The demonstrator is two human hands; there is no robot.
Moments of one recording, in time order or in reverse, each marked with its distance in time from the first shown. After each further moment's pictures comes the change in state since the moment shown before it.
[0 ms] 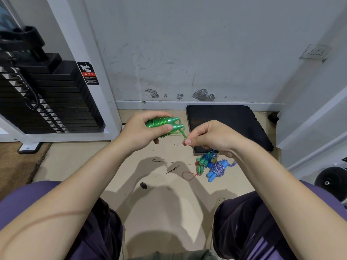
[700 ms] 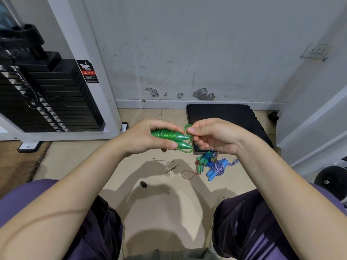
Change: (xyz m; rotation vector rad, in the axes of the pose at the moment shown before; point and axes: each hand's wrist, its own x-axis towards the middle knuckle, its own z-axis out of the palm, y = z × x) left_hand -0.001 -0.004 -0.005 -0.038 -0.397 -0.028; right_hand 0.001 -0.006 -0.006 0.519 -0.248 0.101
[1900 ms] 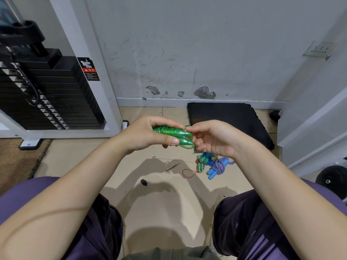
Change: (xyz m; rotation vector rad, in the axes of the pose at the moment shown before) left_hand 0.000 0.003 0.001 -0.044 0.040 -0.003; right_hand 0.003 0.006 0.010 0.073 0.042 0.075
